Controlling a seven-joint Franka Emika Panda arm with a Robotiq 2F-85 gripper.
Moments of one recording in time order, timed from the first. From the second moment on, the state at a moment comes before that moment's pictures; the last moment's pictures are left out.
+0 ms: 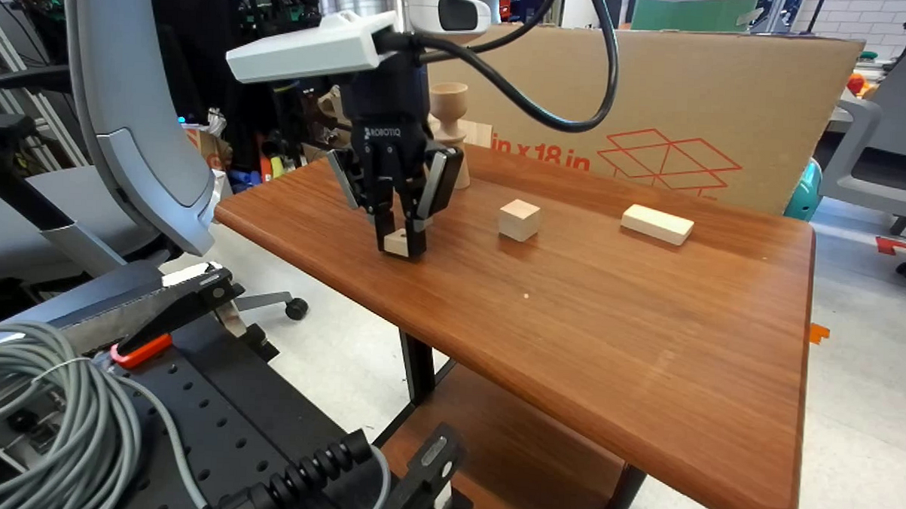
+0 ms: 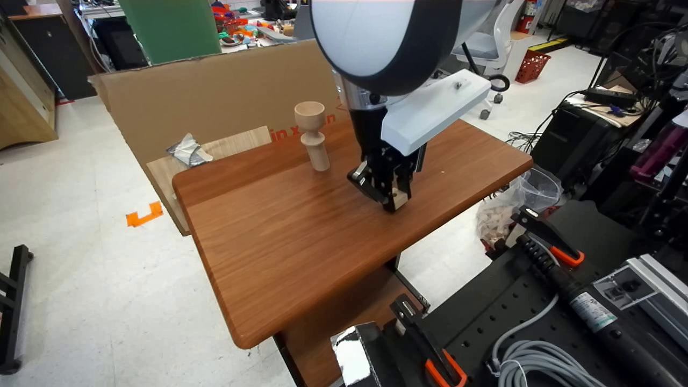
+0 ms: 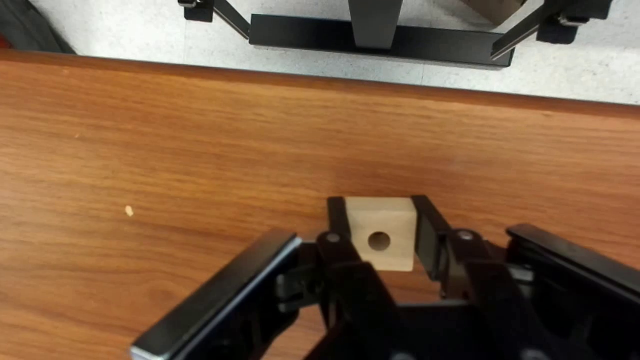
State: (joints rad) arm 0.16 0.44 -0.02 -2.22 -0.26 2.44 0.20
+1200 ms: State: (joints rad) arm 0.10 0.19 -0.02 -2.32 -0.22 2.43 0.12
